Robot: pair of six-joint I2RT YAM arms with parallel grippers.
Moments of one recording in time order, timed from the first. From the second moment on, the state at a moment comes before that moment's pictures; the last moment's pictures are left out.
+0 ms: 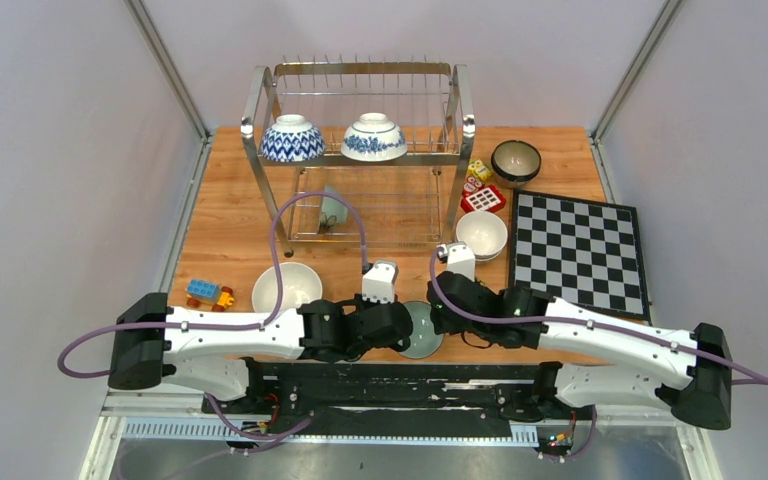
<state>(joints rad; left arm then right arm) -1.38 1.28 0.86 -0.51 -0.60 -1.00 1.18 1.02 0.84 -0.74 0.41 0.77</state>
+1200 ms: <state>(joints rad) -1.38 0.85 0.70 -0.68 -0.65 -0.97 1.04 1.11 0.69 -0.73 0.34 0.79</state>
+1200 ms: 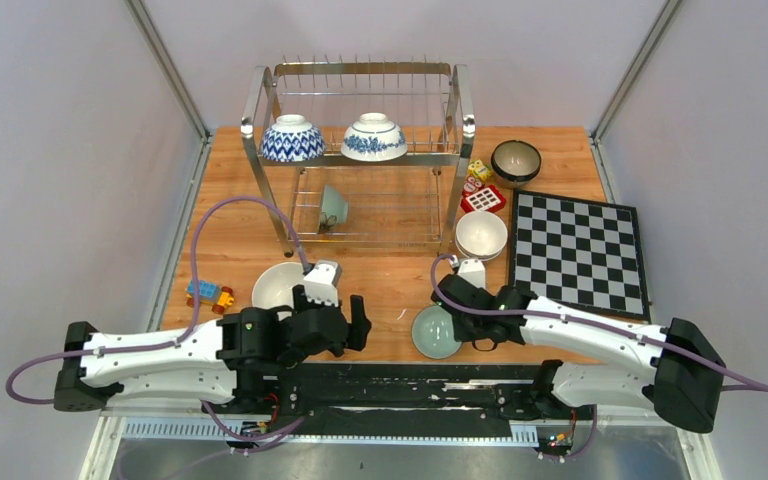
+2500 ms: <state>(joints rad) -1.38 0.66 0.64 -0.77 -0.77 -0.93 0.87 0.88 0.49 -0.69 0.21 0.91</state>
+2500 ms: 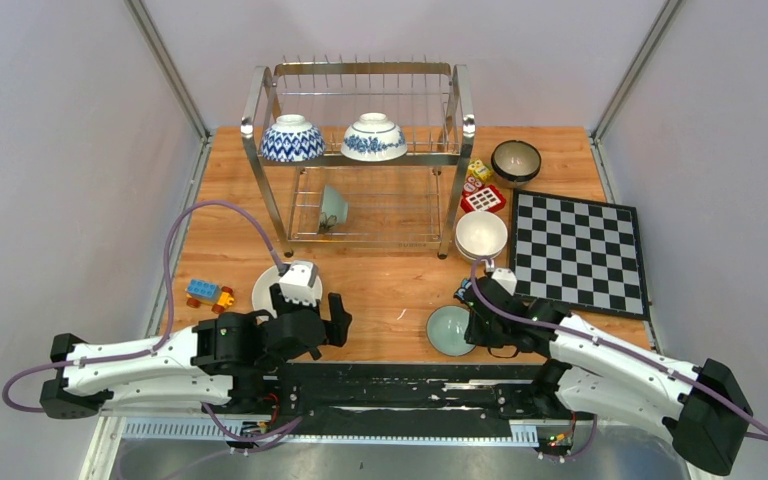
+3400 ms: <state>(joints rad) -1.26 0.52 0.69 -0.66 -0.97 -0.58 0.87 0.65 0.70 -0.73 0.21 0.63</state>
